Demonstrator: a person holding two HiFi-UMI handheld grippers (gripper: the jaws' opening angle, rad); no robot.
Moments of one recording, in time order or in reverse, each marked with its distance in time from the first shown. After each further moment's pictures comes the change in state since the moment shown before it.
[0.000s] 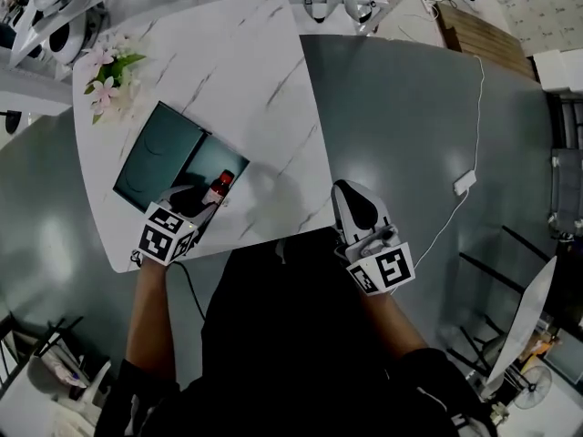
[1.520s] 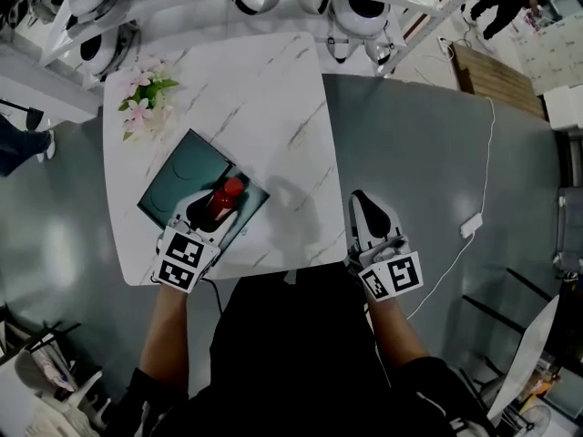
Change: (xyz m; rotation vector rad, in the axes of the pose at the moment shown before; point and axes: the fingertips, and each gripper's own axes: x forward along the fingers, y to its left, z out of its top) left arm -0.052 0.004 0.083 0.101 -0.276 0.196; right arm 0.034 -0.027 0.021 -0.022 -0.044 0.016
